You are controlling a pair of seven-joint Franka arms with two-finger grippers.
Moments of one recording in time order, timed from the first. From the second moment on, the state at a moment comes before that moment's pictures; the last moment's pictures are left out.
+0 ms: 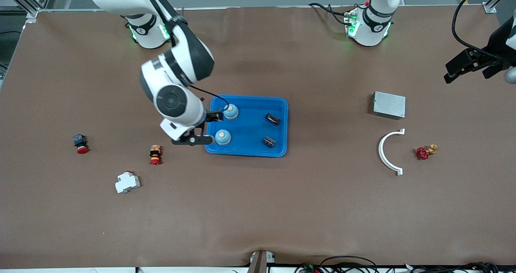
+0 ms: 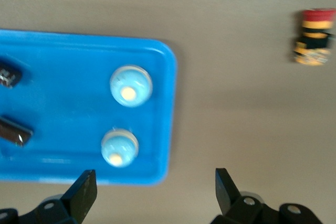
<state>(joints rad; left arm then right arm) 0.03 -0.02 -0.12 -1.47 0.02 1.48 -0.19 0.44 0.42 0.07 -1.55 0.08 1.71 0.47</state>
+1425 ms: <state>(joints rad) 0.03 -0.02 -0.12 -1.48 0.01 1.48 -0.19 -0.14 0.13 0.06 -1.48 0.05 1.47 -0.03</state>
